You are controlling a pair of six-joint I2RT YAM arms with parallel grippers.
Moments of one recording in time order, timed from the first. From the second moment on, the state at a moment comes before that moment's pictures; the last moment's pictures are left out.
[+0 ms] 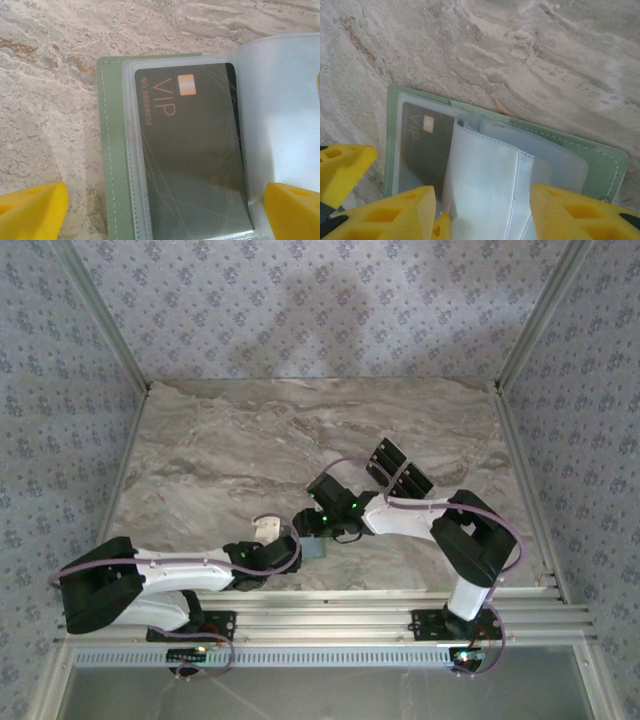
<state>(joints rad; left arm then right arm) -1.15 1.28 0.45 -0.29 -0.53 -0.96 0.91 1.73 0.97 -0.19 -0.20 0.76</state>
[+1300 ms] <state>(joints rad) -1.15 0.68 0.37 -0.60 -0.67 -1.04 0.99 1.84 1.14 -0.18 -0.25 0.78</state>
